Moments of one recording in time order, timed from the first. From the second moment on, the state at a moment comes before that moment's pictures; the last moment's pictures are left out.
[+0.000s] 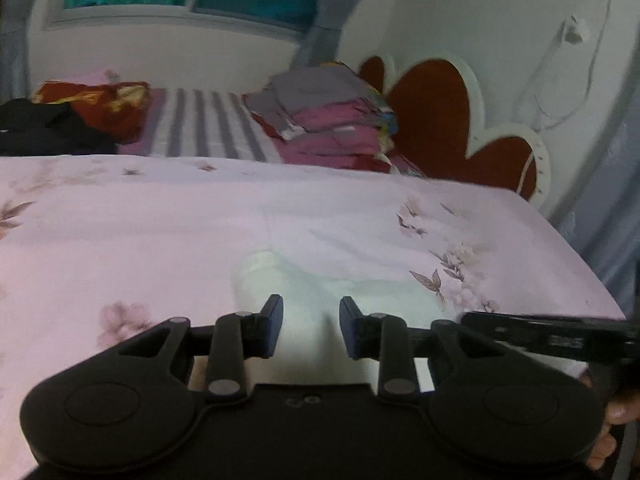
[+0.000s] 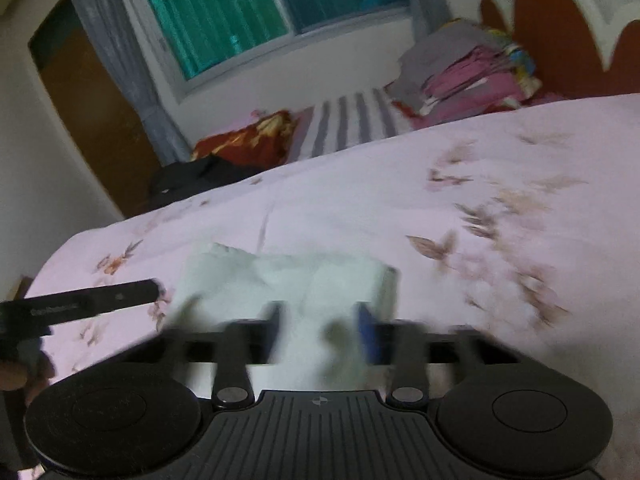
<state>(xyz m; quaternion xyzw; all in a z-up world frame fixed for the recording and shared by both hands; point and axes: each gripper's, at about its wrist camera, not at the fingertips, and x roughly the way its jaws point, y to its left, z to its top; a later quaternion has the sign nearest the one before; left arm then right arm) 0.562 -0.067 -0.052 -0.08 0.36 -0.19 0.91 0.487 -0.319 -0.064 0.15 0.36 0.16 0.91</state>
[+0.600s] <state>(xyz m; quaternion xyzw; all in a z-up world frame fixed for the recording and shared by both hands) 0.607 -0.082 -0.096 -0.04 0.41 -0.19 0.89 0.540 -0.290 -0.112 0.05 0.42 0.12 0.90</state>
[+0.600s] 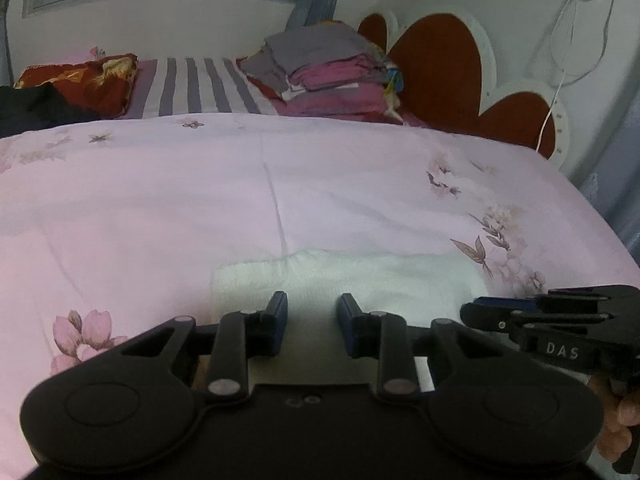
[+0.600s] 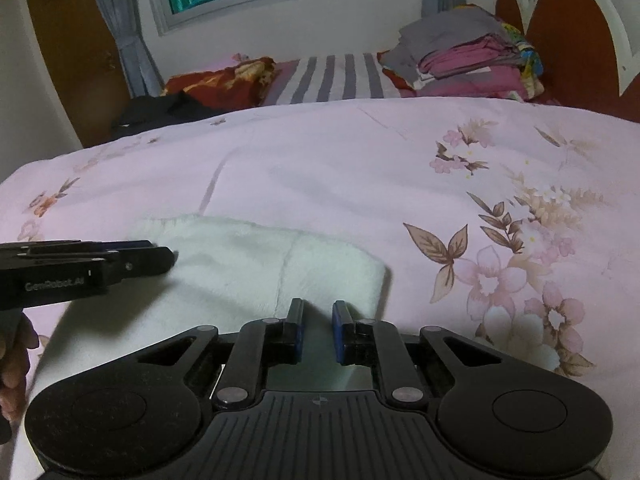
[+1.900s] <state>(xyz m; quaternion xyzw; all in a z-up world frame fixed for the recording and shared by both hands) 0.408 -0.050 -0.093 -0.06 0.40 -0.23 0.88 0.382 -0.242 -0.081 -0.02 0.41 0.17 0.90</state>
